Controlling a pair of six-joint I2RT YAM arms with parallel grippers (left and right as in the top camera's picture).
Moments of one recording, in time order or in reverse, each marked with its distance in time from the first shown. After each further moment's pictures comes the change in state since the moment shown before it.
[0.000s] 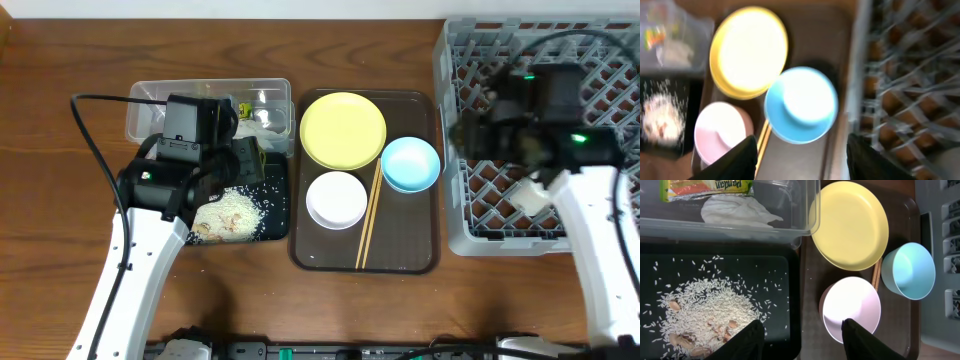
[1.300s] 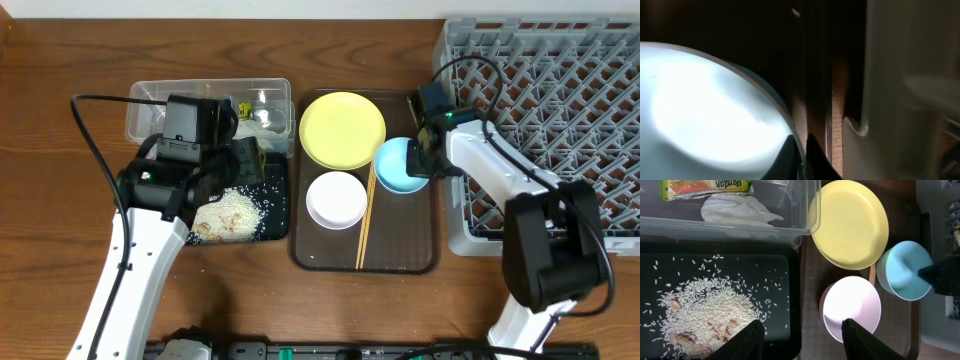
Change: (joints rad) left arm 0.000 0.000 0.000 -0.003 0.000 0.000; right arm 0.198 0.445 -0.009 0.090 0.407 0.258
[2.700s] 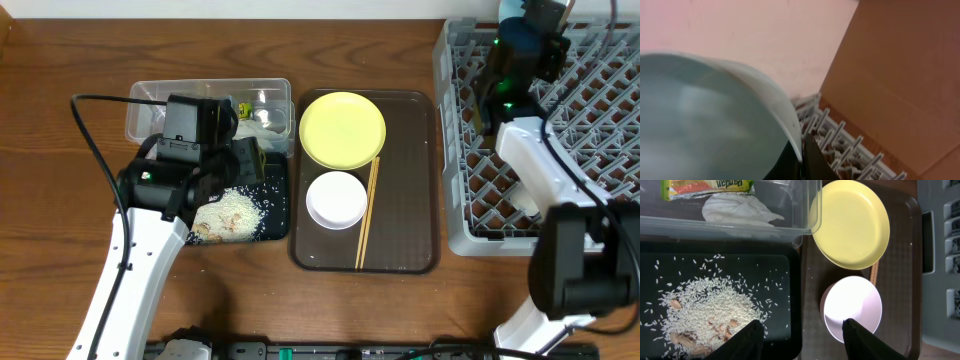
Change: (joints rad) left arm 0.000 0.000 0.000 -0.001 -0.004 0.000; right arm -0.198 -0.043 -0.001 1.205 0.771 -0.521
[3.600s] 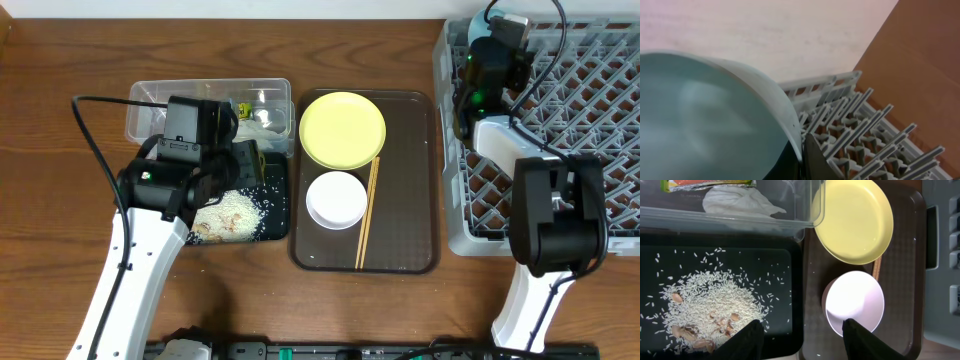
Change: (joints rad) left arm 0.000 0.000 0.000 -0.025 0.000 0.000; right arm 0.005 0.237 0.000 0.150 -0.087 -0.009
